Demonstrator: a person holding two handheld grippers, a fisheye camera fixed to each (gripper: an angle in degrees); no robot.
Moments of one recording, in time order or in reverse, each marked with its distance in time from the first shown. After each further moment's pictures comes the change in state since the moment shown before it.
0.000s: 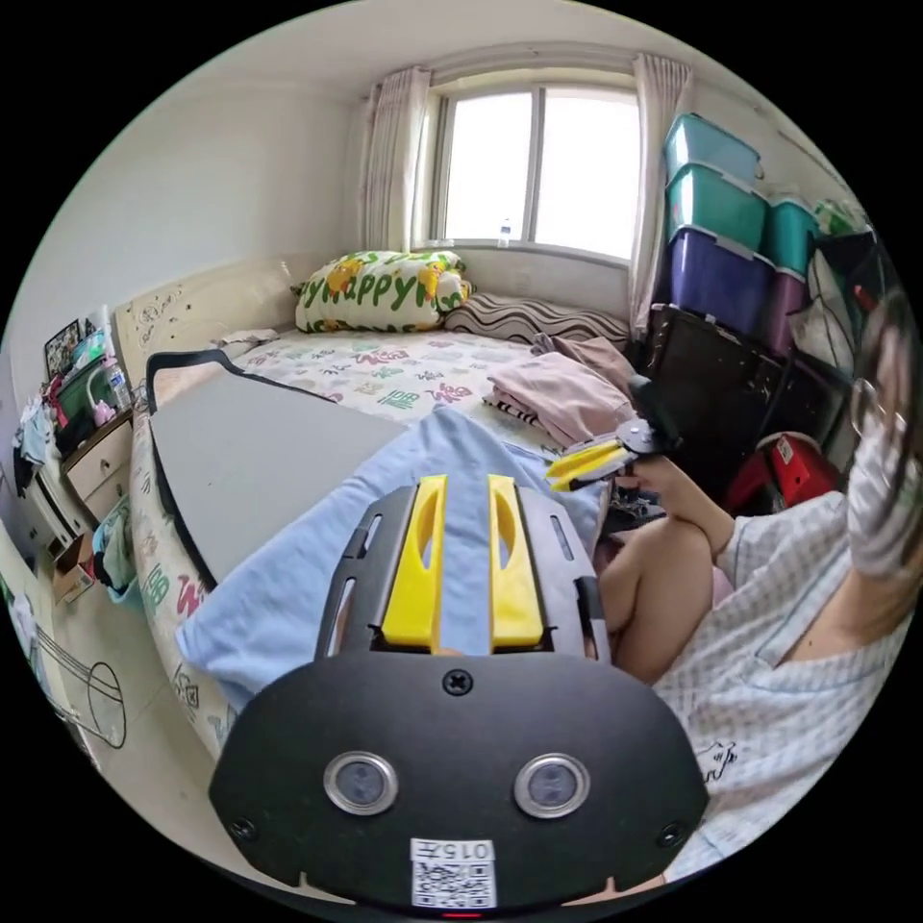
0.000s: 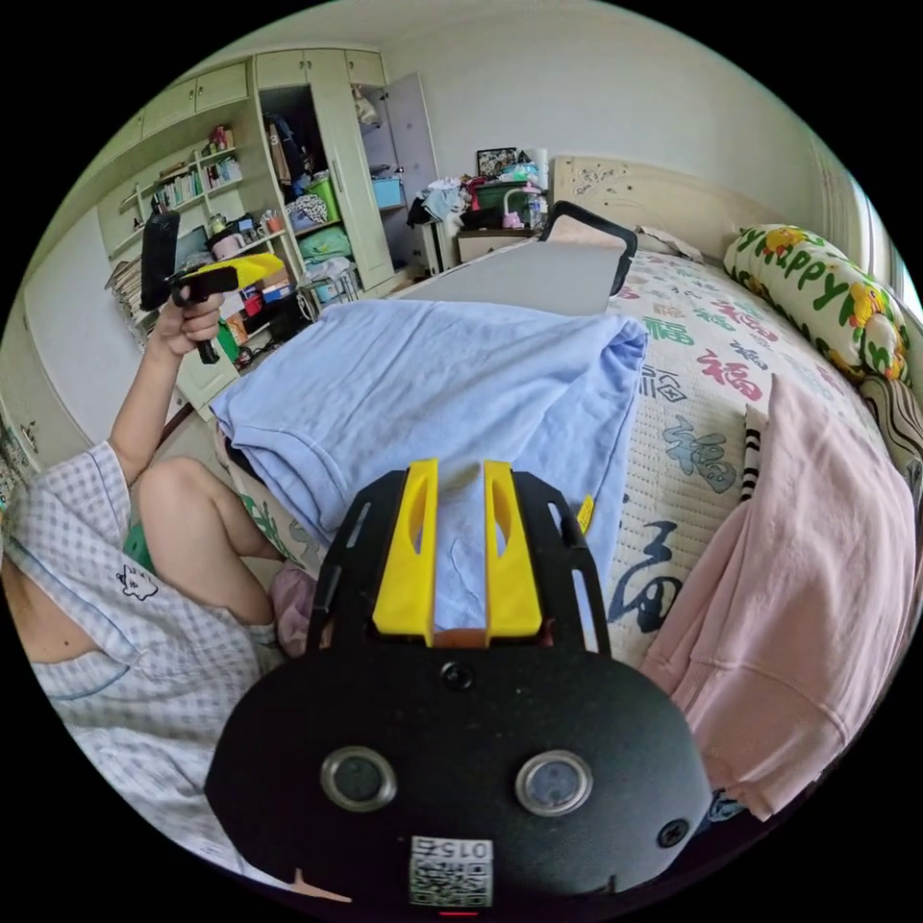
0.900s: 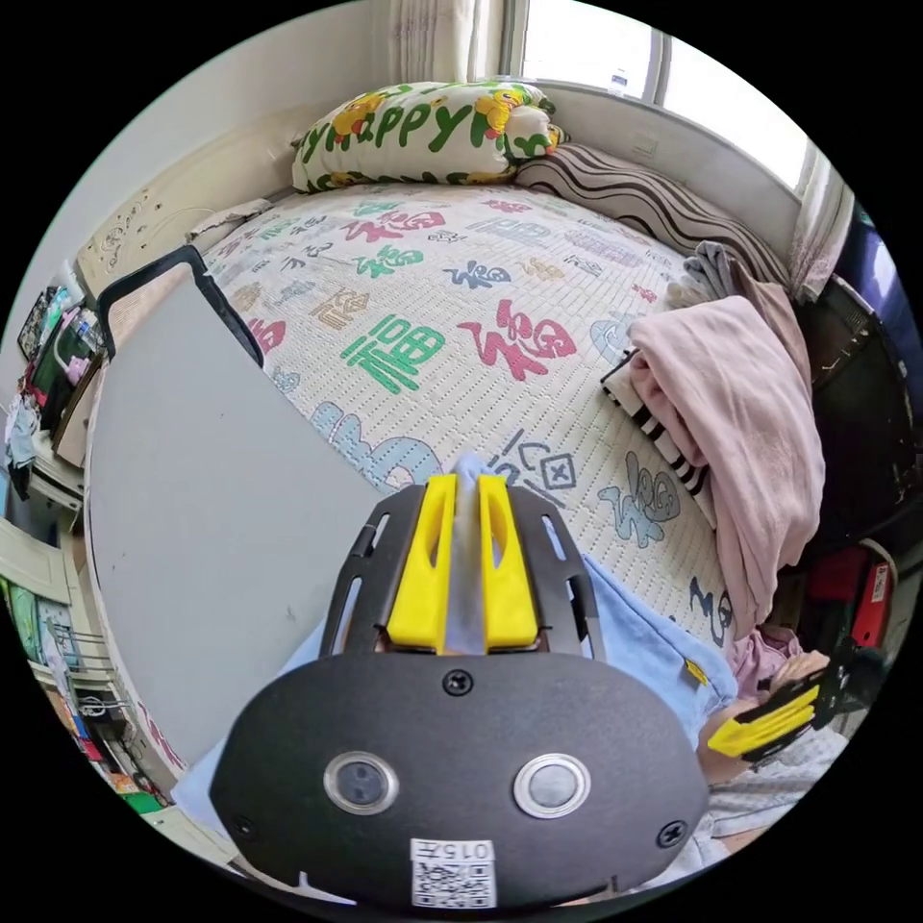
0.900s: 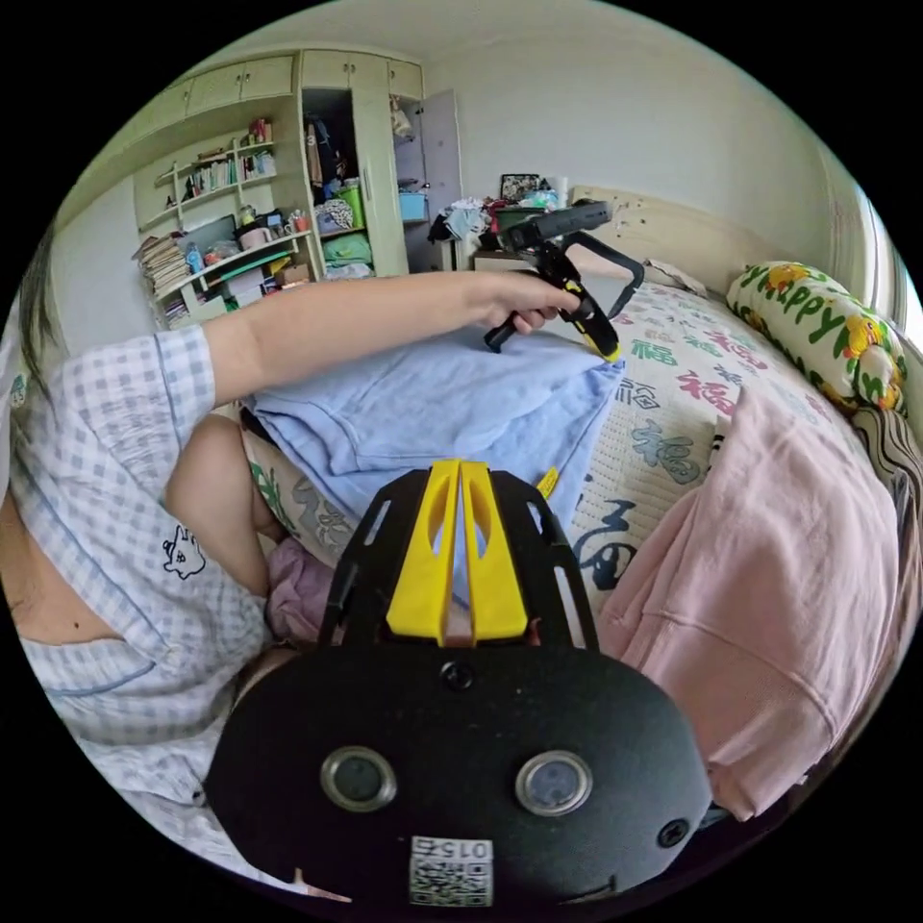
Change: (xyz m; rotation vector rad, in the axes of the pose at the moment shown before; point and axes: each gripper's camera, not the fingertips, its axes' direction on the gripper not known) left arm -0.065 -0.185 0.379 -0.465 -0.132 -0.147; right arm 0.051 0.051 -0.063 0.058 0.014 -0.091
